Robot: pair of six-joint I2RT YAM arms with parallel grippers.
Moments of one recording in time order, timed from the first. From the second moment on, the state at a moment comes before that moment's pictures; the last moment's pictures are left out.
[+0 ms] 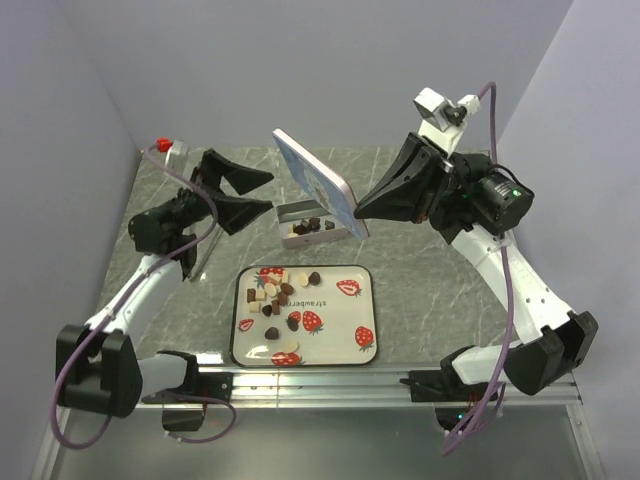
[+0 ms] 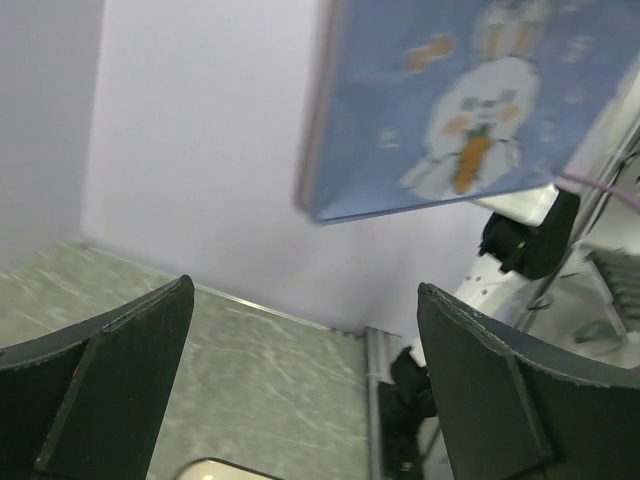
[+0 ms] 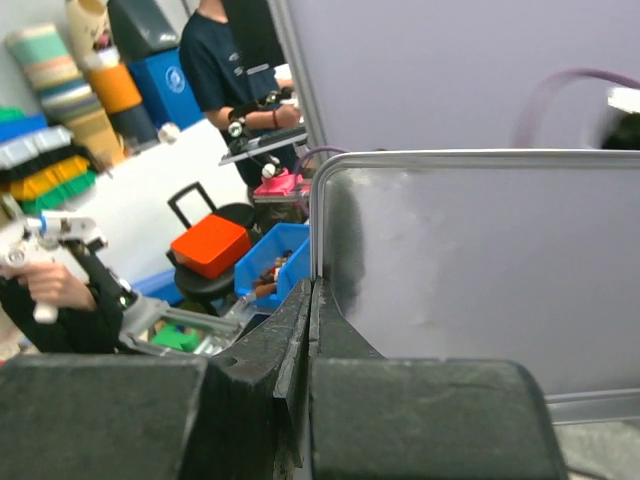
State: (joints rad) left arm -0.17 1.17 0.78 1.30 0.96 -1.10; right arm 0.45 1.33 1.40 1.29 -1.24 1.59
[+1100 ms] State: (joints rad) left arm -0.39 1.31 1.15 1.31 1.00 -1.30; right arm 0.54 1.24 1.40 1.11 -1.27 1.39
